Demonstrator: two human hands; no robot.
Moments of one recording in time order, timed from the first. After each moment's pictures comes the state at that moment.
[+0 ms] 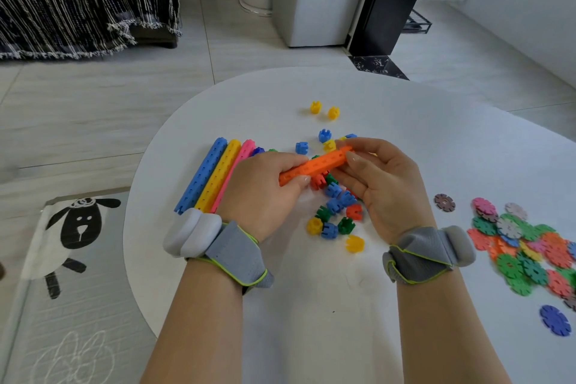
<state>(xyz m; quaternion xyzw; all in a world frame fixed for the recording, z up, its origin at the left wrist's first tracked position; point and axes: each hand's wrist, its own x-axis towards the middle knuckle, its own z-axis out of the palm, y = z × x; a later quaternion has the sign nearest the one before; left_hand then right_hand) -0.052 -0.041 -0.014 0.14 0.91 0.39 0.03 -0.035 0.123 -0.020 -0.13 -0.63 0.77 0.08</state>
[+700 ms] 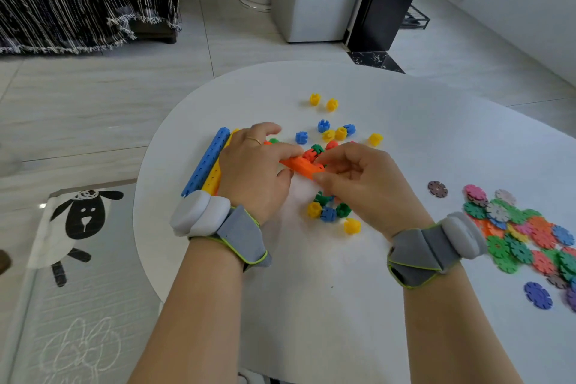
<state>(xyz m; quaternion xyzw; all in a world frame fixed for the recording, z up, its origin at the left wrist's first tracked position) -0.054 -0.048 -0.027 0.14 0.95 0.29 -0.06 -0.011 0.108 -0.002 -0.05 -0.86 0.50 -0.01</state>
